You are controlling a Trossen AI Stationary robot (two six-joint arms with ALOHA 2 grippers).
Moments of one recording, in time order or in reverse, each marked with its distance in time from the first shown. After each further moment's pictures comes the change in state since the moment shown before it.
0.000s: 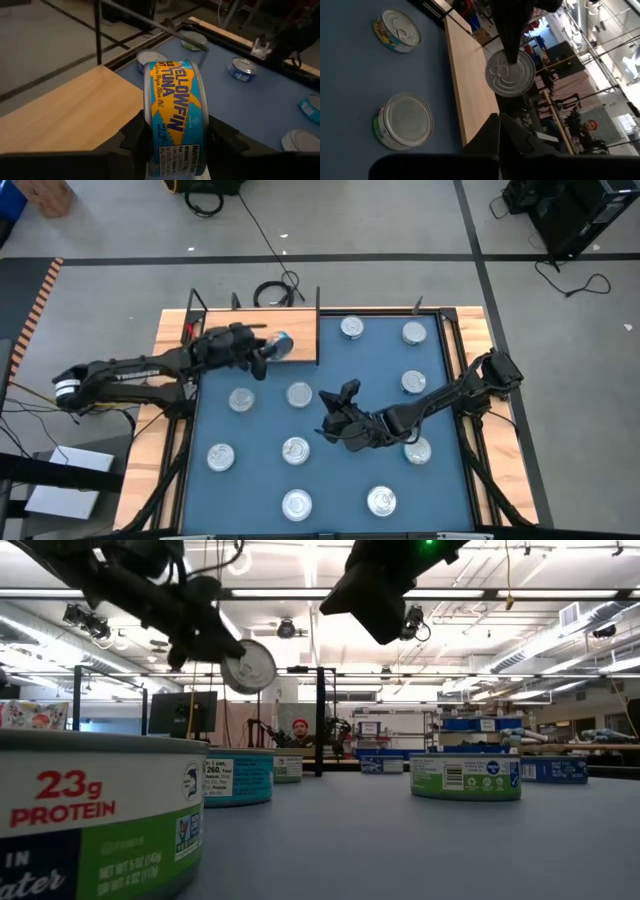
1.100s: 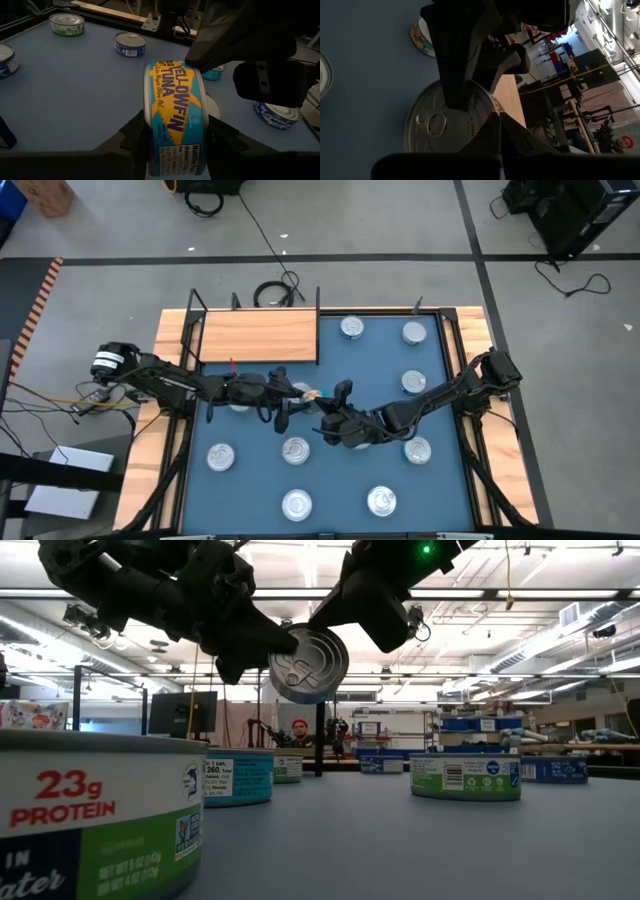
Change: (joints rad) left arm -0.469 0.445 0.000 0.520 -0.021 0.000; right arm -0.018 0.005 0.000 -0.032 -0.157 0.017
